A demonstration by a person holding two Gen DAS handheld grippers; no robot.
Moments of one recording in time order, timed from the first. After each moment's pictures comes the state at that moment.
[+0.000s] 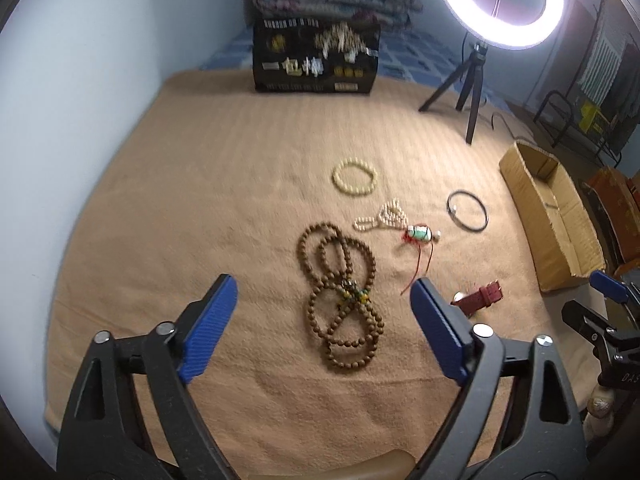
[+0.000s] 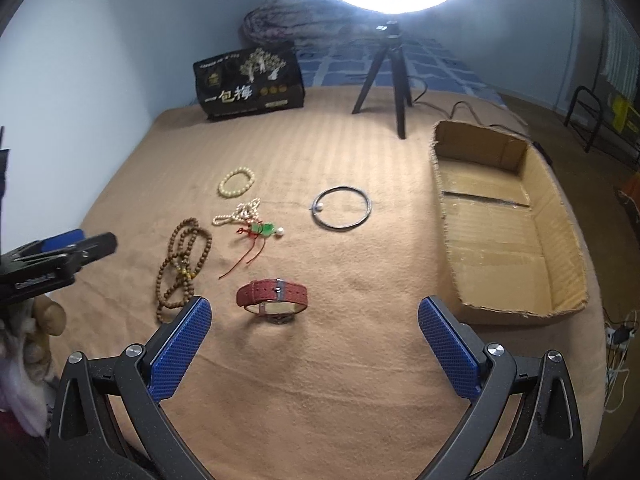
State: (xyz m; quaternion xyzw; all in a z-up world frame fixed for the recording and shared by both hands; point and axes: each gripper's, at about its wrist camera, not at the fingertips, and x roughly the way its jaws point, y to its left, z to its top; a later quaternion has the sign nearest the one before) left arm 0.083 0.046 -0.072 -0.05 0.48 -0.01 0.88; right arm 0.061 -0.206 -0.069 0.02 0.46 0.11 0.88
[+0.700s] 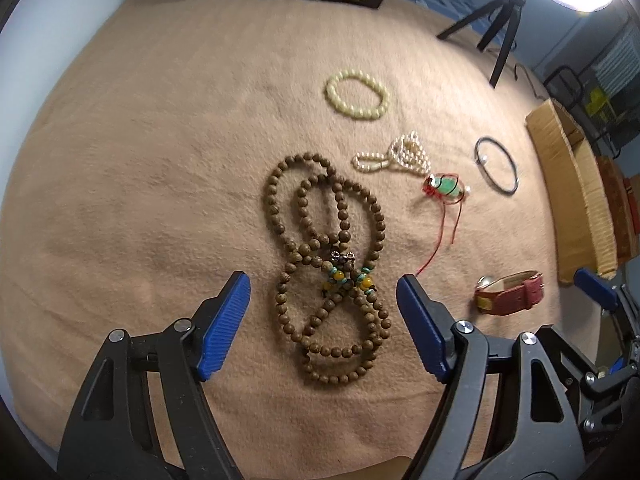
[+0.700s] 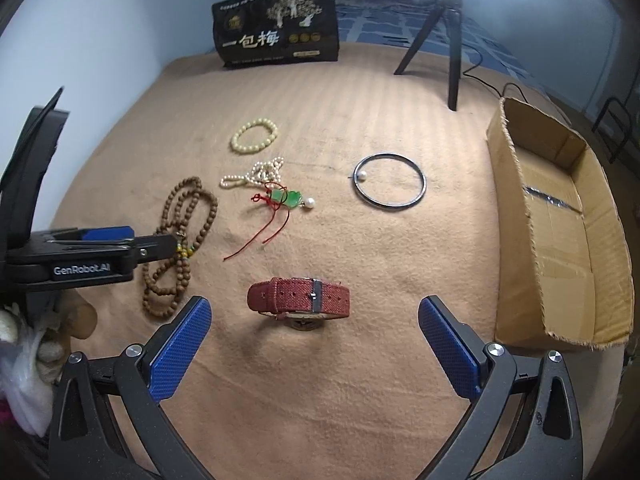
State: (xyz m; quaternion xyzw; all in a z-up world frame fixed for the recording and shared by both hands) left arm 0.135 0.037 -0.152 -0.09 0.59 -0.03 0.80; right arm 0.093 -0.164 -0.115 -0.03 0.51 0.14 0.85
